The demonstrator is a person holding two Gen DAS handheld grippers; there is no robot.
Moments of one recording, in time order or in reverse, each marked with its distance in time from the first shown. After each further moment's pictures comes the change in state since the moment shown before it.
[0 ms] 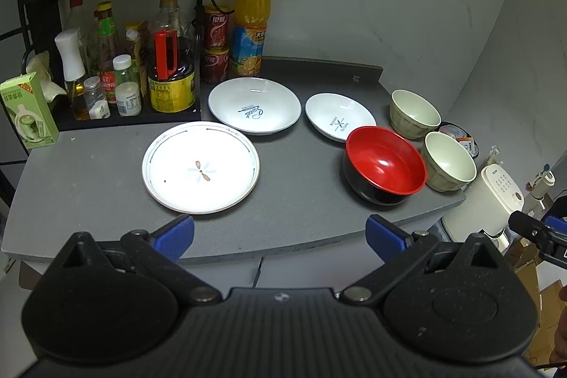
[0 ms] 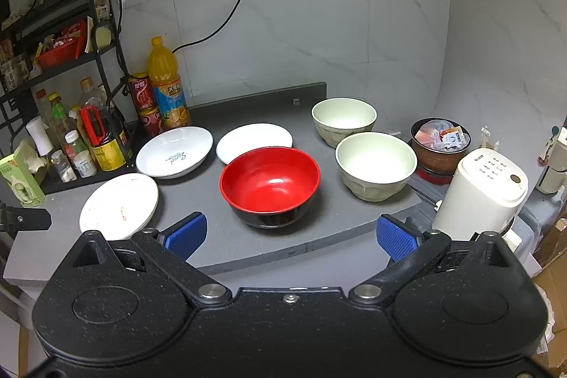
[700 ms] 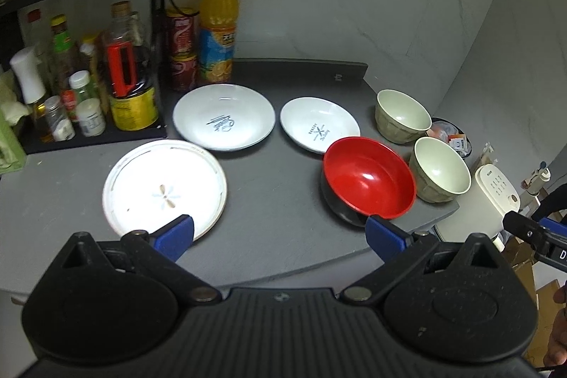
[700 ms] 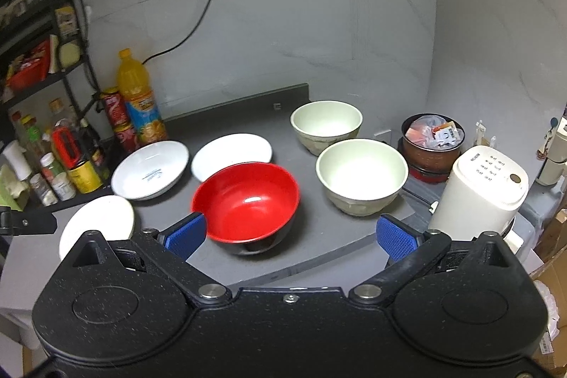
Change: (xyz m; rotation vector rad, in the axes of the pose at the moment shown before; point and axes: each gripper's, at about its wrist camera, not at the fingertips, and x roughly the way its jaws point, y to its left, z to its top) left arm 0.058 -0.035 0.044 0.037 0.034 -0.036; right arm 0.044 -0.028 0.025 0.065 0.009 -0.038
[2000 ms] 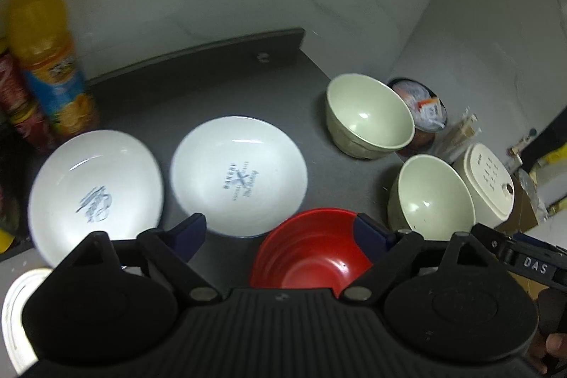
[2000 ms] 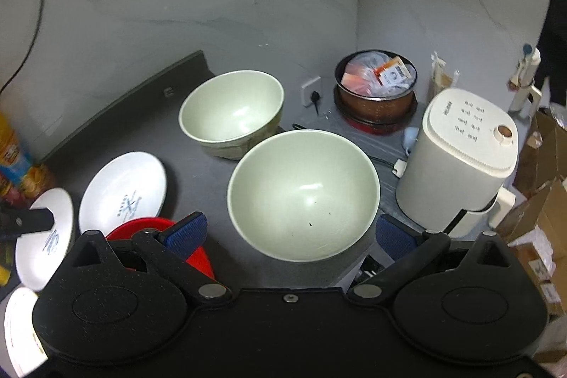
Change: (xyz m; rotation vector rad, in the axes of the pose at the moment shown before) left arm 0.220 -0.088 0.142 0.204 0.216 -0.187; right arm 0.168 -0.057 0.057 0.278 0.203 -0.233
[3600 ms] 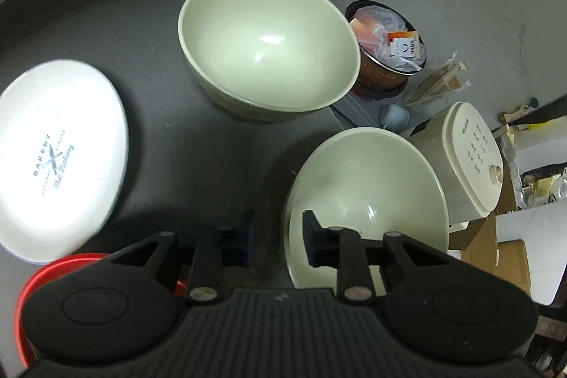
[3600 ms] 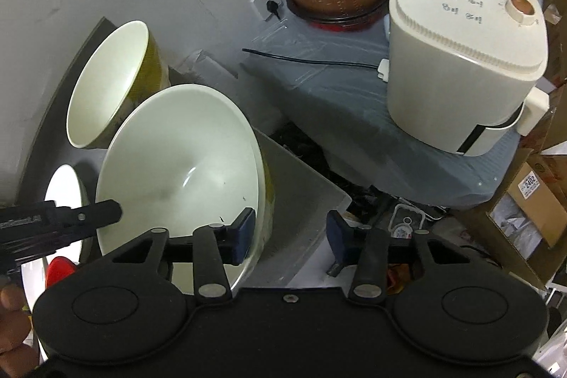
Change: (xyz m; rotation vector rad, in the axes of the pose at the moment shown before) left arm 0.169 -0.123 0.030 -0.059 0.282 -0.095; right arm 0.119 -0.110 0.011 0.257 0.335 0.094
